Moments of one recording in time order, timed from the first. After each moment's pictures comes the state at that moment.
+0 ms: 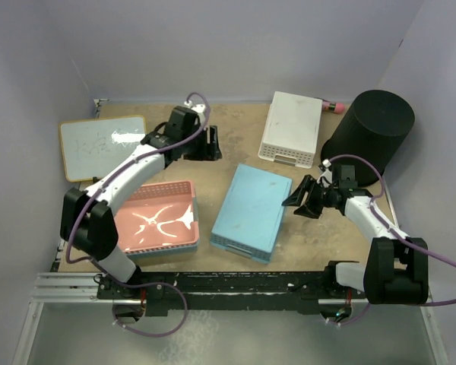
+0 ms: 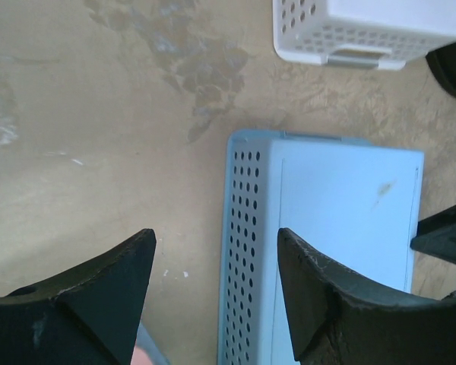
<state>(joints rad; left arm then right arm) -0.46 1.59 1.39 -0.50 0.13 -0.39 -0.02 1.24 0.62 -0.44 -0.61 0.52</state>
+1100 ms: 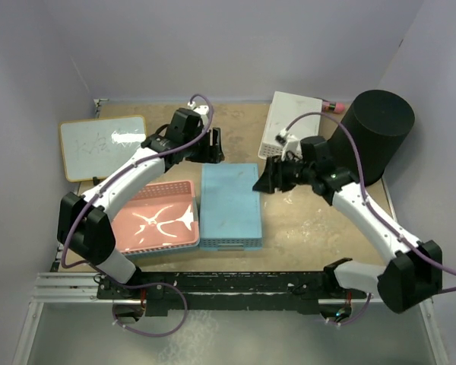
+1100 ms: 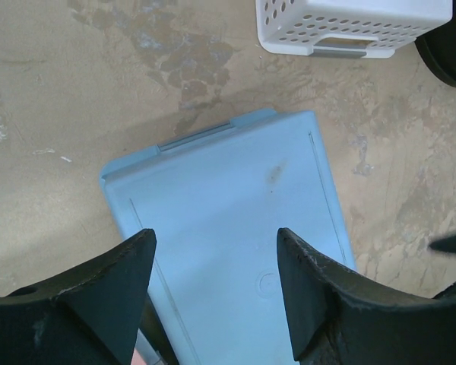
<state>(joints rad) -0.52 1.58 1.36 -0.50 0.12 -0.39 0.34 1.26 0.98 -0.41 -0.53 0.33</state>
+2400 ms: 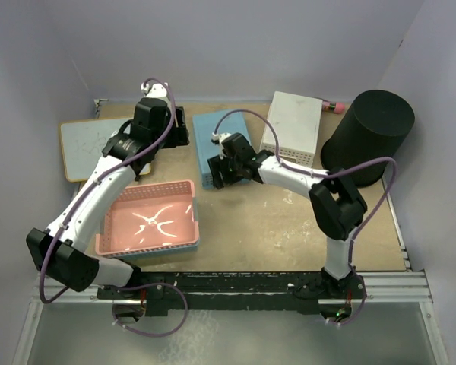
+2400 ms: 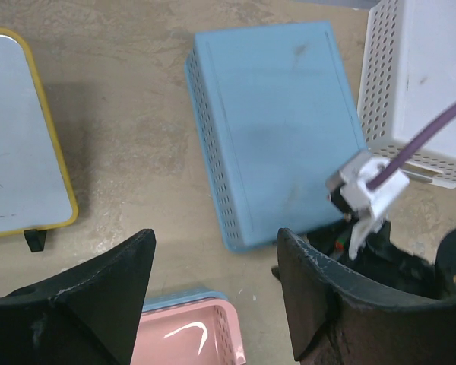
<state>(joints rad) -0.42 1.37 1.42 -0.60 -0.22 -0.38 0.74 1.87 1.32 -0.33 -0.06 0.22</state>
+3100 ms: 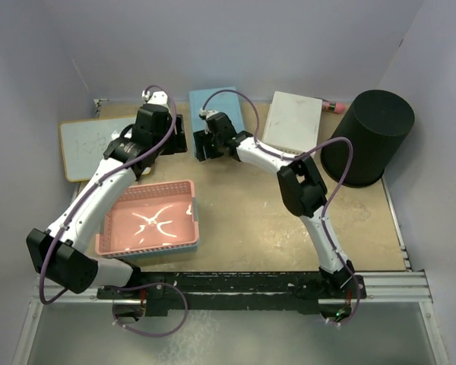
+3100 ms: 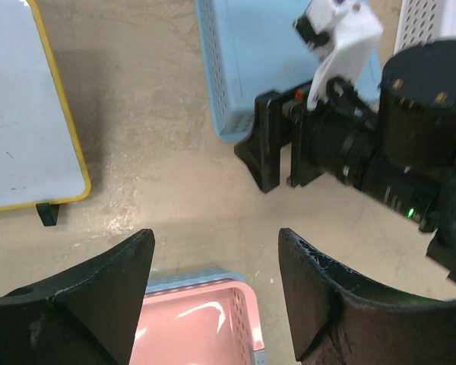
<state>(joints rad) -0.42 1.36 1.38 -0.64 -0.24 -0.38 0.68 2.32 1.89 -0.30 -0.01 0.27</state>
